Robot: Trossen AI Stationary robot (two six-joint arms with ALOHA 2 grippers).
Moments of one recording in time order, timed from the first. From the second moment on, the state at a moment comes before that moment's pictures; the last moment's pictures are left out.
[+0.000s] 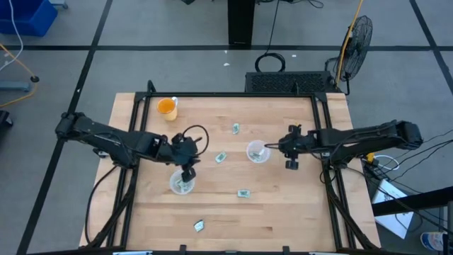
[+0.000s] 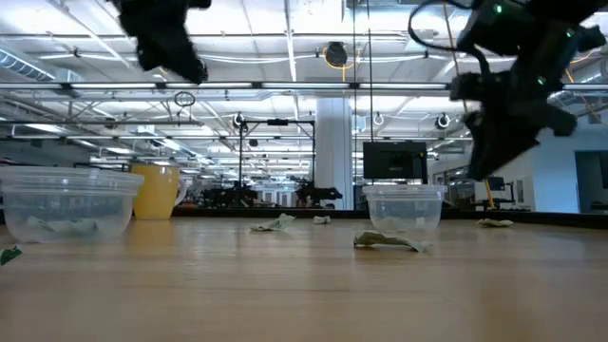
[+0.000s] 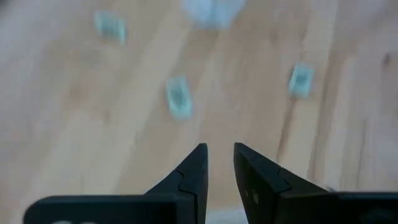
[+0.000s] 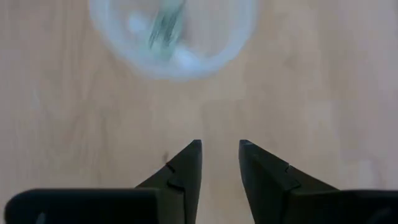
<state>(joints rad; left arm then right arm) -0.23 1.26 1.01 -0.65 -0.26 -0.51 -0.04 1.02 0.53 -0.60 0.21 -0.01</state>
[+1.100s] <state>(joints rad) -0.16 1.26 1.01 -0.44 -0.35 -0.18 -0.15 1.03 0.35 -0.46 0.35 -0.03</state>
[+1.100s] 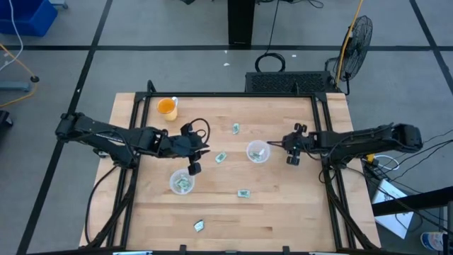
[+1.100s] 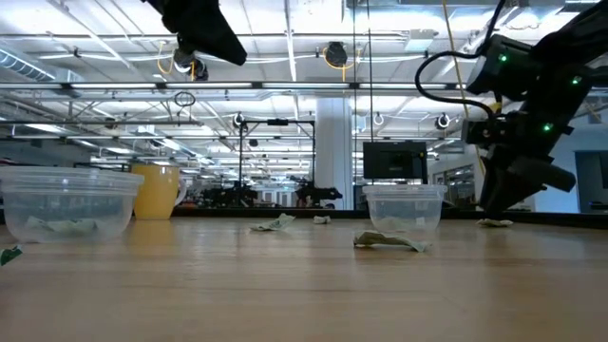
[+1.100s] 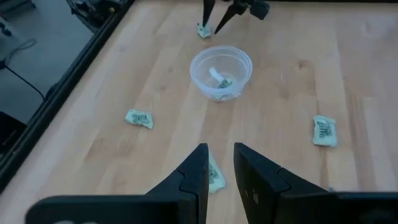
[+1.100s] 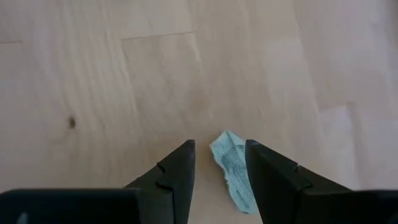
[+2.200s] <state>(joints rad) -0.16 1.26 1.01 -0.44 -0.35 -0.10 -0.33 1.12 0.36 -0.42 0.26 -0.03</state>
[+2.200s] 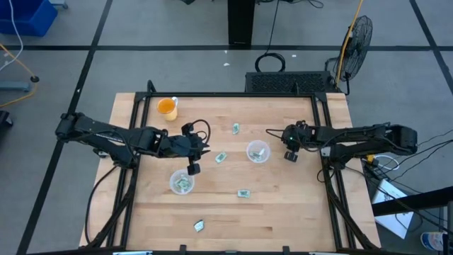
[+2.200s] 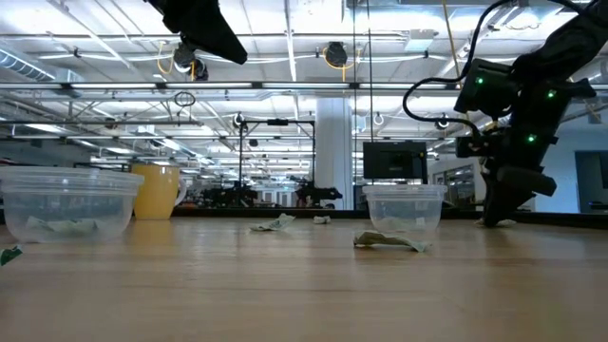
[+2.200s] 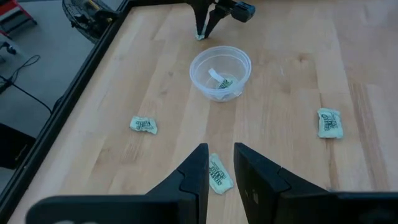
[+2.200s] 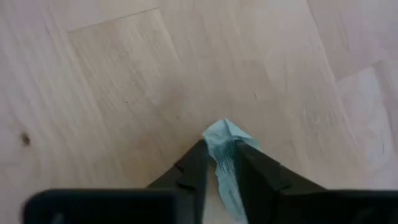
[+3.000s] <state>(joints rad) -0.16 1.26 1.01 -0.44 -0.35 -0.11 0.06 1.12 0.63 -0.37 0.49 -0.09</state>
